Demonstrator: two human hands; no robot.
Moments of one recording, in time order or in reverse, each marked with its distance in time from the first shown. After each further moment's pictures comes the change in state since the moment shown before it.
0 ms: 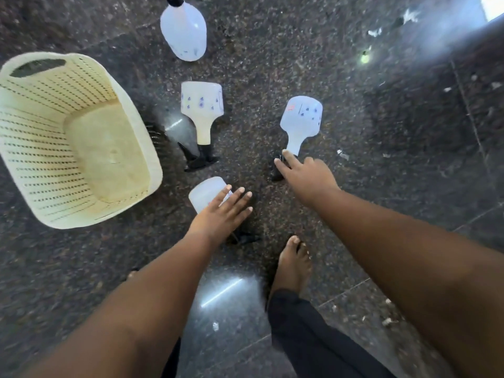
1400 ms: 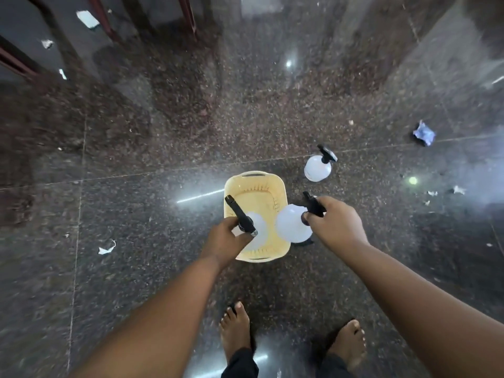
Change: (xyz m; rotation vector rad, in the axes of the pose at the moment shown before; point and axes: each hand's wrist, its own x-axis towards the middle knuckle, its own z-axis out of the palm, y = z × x) left_hand -0.310 -0.192 -0.076 -1.712 0.555 -0.983; right_hand -0.085 -0.166 -0.368 0.899 0.268 0.235
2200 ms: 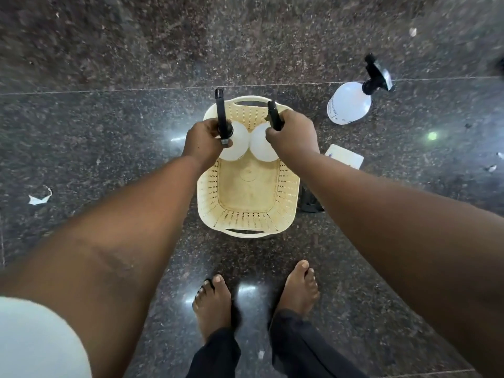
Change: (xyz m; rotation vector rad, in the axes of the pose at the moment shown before) left_hand 0.211 -0.084 0.054 -0.215 0.158 -0.117; right_hand 0.203 0.016 0.170 0.037 -0.043 -0.110
